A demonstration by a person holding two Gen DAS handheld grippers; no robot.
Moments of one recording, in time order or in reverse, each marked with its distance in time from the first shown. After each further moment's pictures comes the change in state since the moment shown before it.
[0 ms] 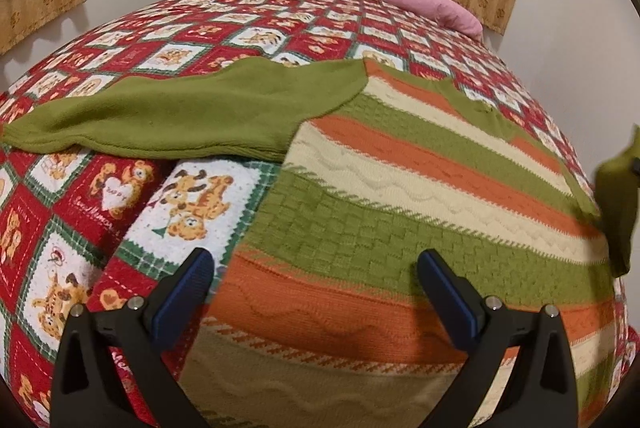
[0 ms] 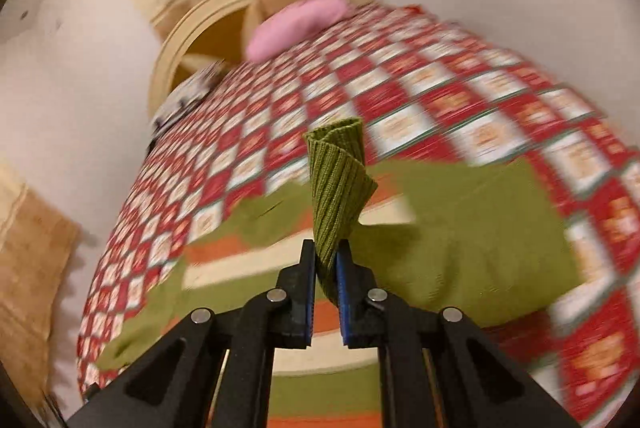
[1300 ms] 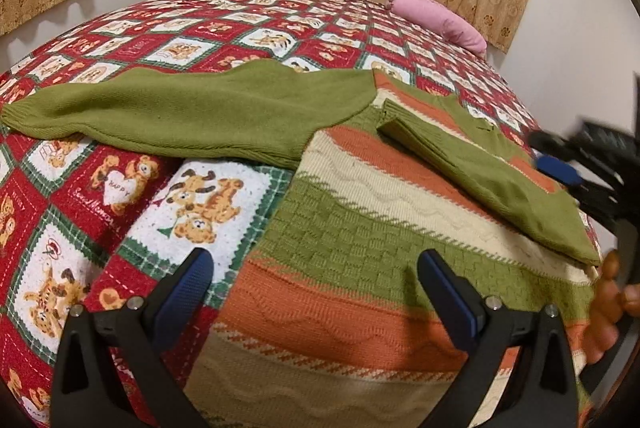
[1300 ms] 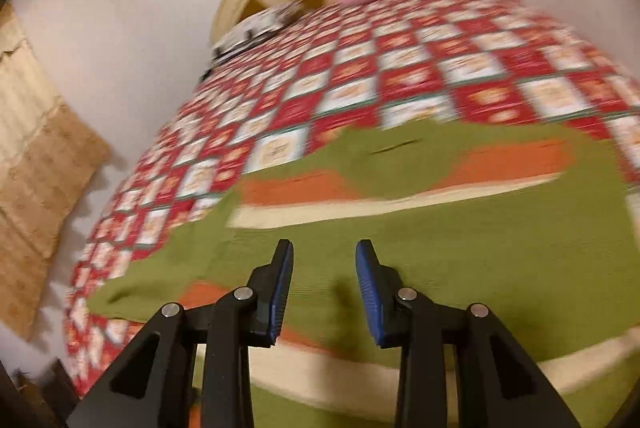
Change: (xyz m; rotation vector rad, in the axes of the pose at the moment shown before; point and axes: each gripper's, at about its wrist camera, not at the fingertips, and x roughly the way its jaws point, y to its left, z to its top) left arm 0.000 0.011 0.004 -0.048 -0.012 -0.027; right arm 0.095 0.079 -0.041 -0.227 0.097 0.089
